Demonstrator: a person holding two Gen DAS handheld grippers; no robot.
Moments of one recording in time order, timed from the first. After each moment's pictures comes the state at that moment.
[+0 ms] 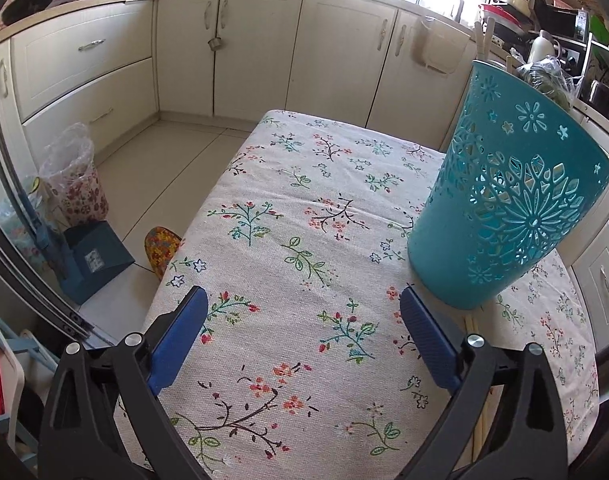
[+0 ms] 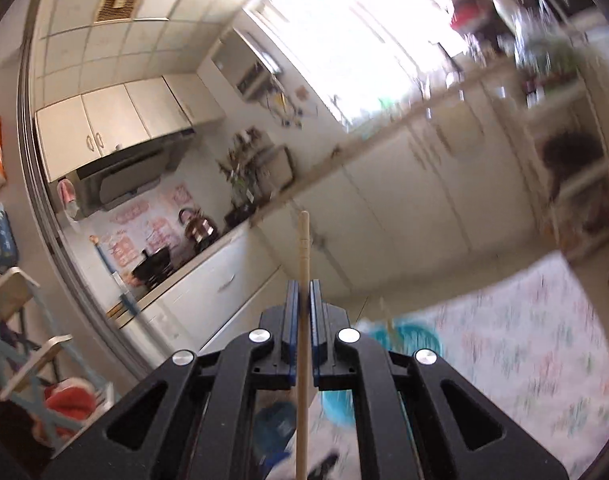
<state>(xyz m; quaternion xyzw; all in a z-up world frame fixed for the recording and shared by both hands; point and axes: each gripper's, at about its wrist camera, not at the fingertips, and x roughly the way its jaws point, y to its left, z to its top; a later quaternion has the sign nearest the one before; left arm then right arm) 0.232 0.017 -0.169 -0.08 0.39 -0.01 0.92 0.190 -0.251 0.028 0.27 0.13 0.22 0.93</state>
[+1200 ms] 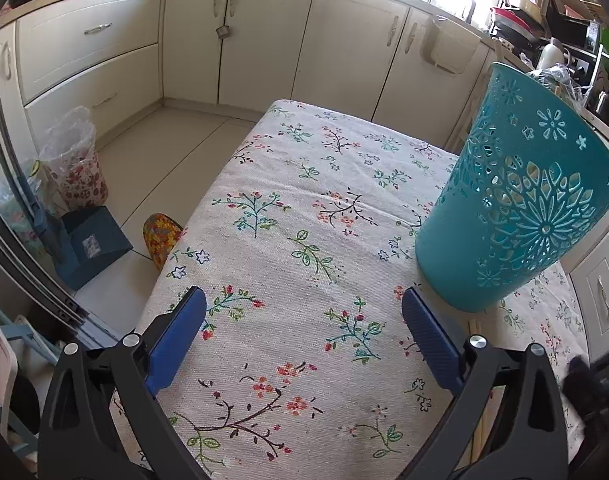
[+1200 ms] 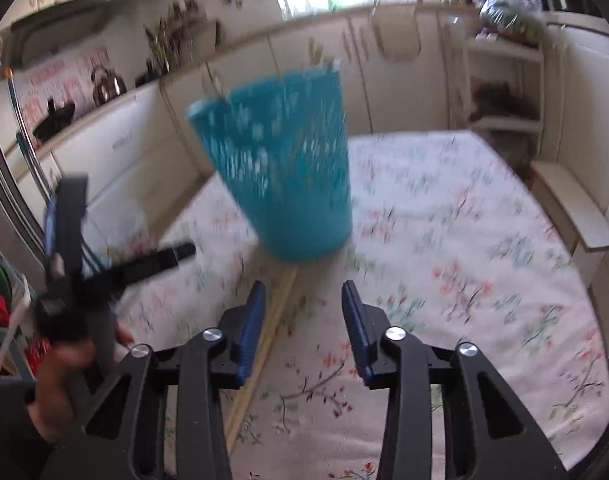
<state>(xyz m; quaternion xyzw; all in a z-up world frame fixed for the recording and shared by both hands) 0.237 0.021 -0.176 -0.10 0.40 0.00 0.91 0.138 -0.211 -0.151 0.10 0.37 0.10 0.92</state>
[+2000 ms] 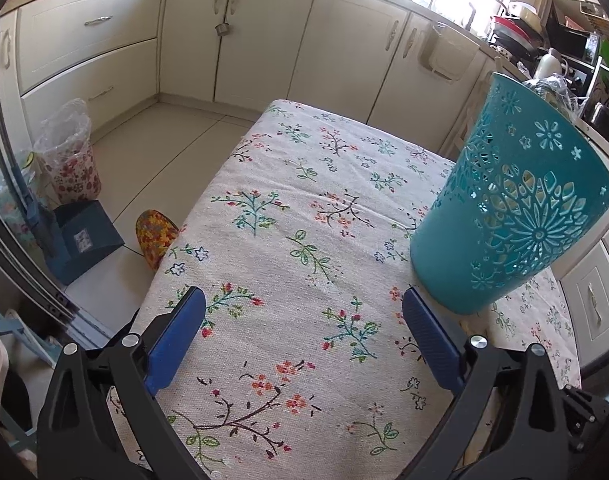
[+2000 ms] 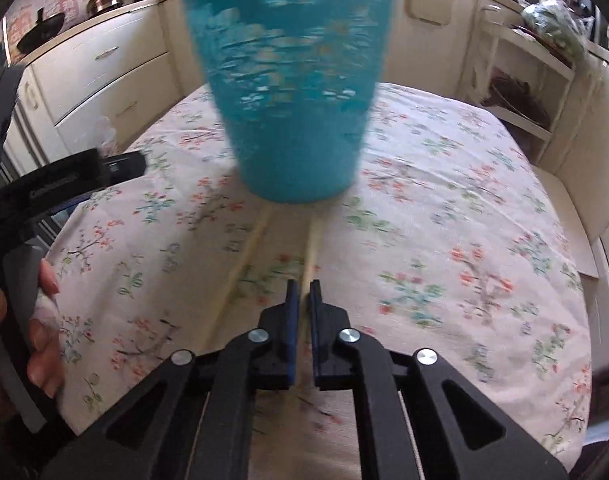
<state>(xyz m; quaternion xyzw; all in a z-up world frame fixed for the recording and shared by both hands) 0.235 0.024 -0.176 -0.12 0.40 -0.02 0.91 0.164 -0.196 -0.184 -0.01 0.45 0.07 0.89</state>
